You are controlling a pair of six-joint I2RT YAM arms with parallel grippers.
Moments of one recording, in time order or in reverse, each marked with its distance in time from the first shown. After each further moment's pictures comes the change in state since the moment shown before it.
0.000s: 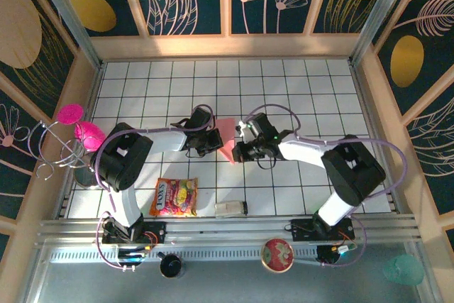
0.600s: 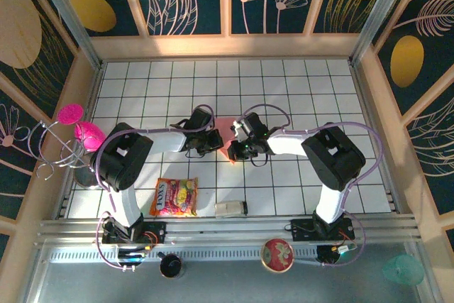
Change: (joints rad) left arm 0.006 -0.001 -0.026 0.057 0.014 0.057; right arm 0.006 0.167 0.069 0.031 0.031 0.010
